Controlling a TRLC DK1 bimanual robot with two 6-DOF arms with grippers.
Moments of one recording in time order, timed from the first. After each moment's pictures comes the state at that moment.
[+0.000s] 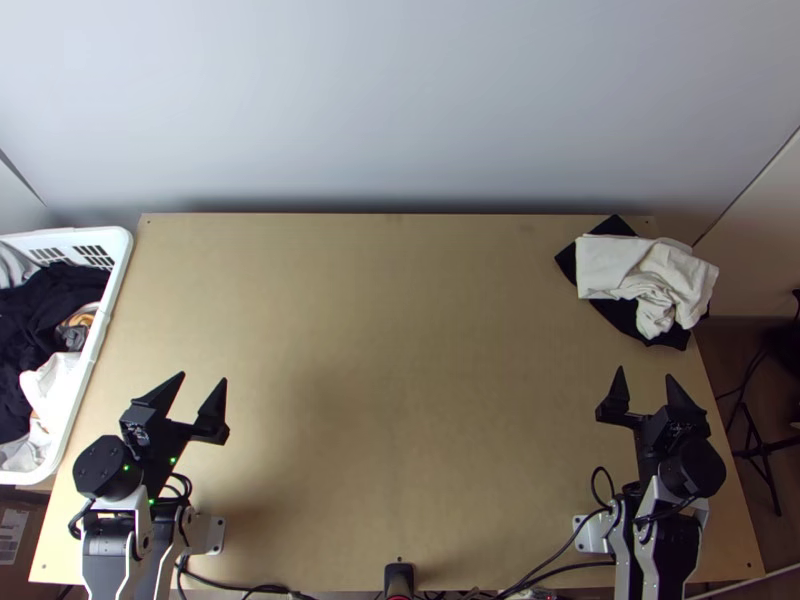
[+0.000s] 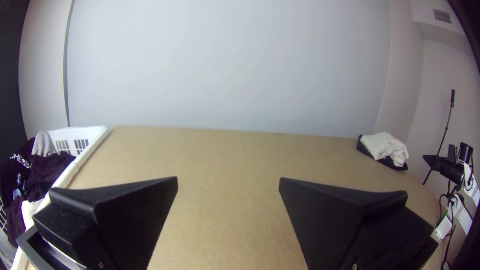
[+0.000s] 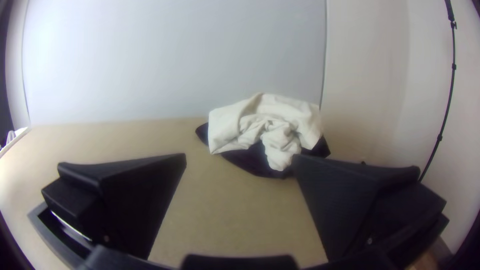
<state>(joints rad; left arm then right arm) 0.06 0.00 0.23 -0.39 0.22 -0.08 -0.24 0.00 0.09 -0.22 -0.06 -0.01</state>
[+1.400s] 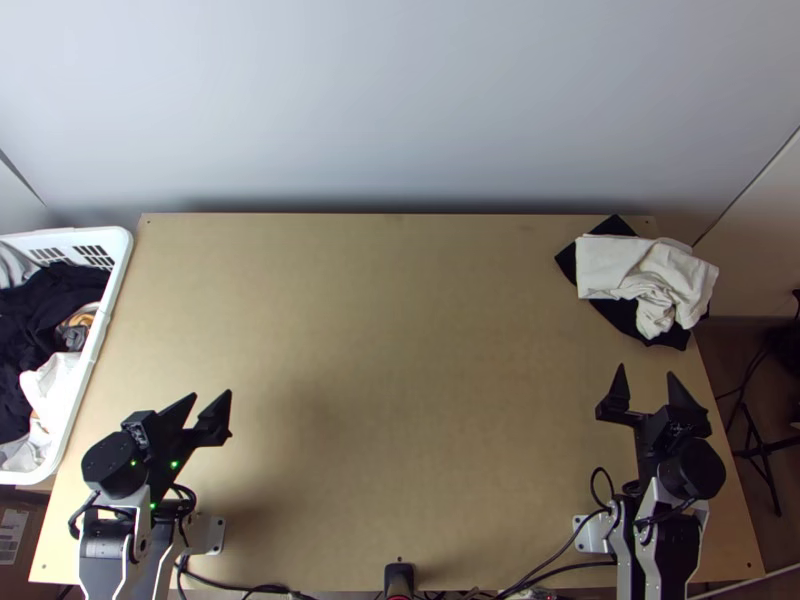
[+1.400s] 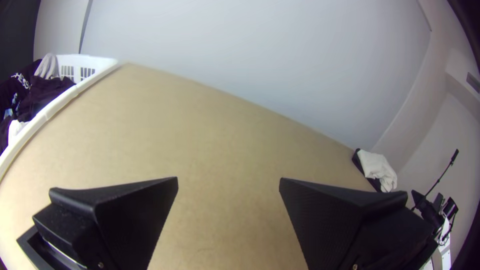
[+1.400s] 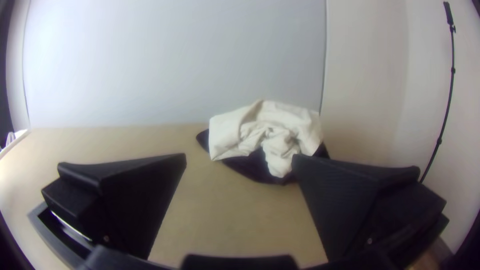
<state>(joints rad) 0.04 0.00 0.25 -0.58 0.20 -0.35 -0.20 0.00 0.10 -0.19 -0.02 0.00</state>
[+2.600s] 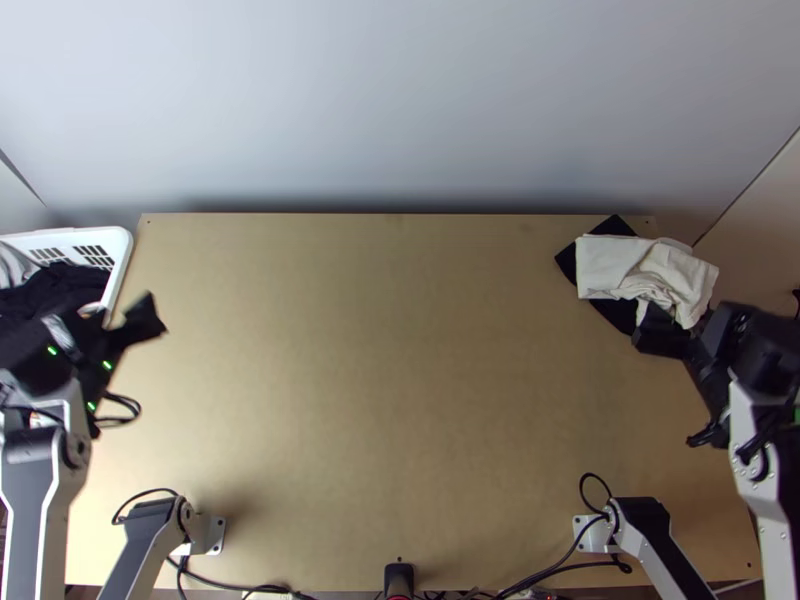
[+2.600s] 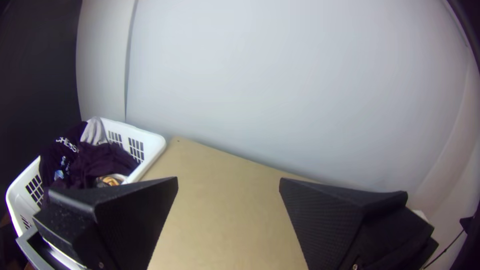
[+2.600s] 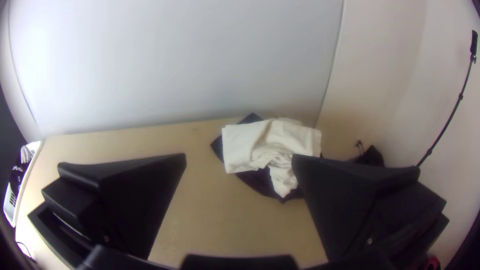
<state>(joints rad) 0.24 0.71 0.85 -0.42 0.03 -0.23 0.02 0.75 1.04 -0.72 0.18 0.09</state>
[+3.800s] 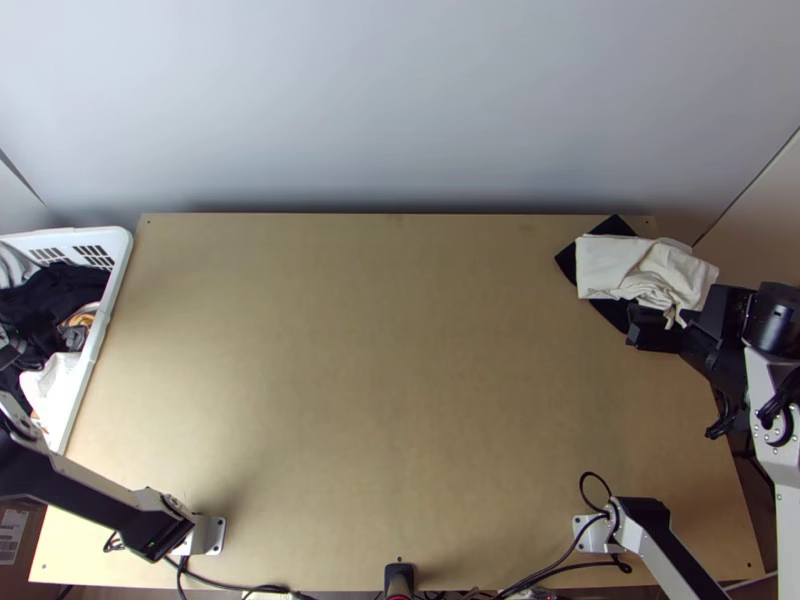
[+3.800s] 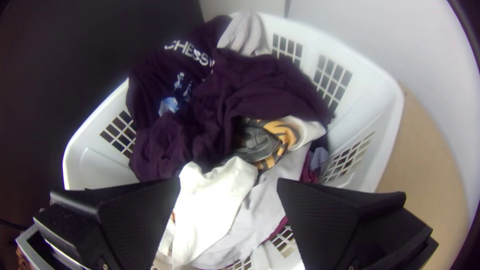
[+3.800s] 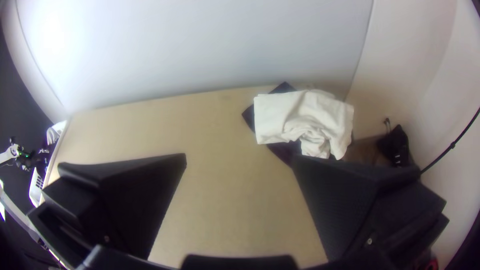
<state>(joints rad) 0.87 1.82 1.31 -0.33 -0.09 0.08 -0.04 0.89 1.22 -0.95 -0.07 0.09</state>
